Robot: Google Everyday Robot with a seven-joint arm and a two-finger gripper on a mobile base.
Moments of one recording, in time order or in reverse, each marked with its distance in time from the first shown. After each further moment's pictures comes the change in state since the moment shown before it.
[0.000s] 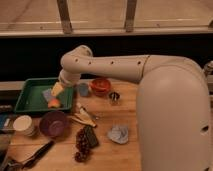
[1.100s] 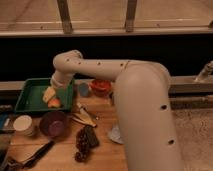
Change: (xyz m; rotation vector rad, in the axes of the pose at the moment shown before) arm -0.017 0.034 0.068 -0.164 0.081 -0.096
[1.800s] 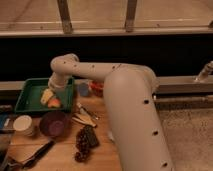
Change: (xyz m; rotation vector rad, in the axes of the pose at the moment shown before) arm -0.009 -0.001 0.035 -0.038 0.008 -0.016
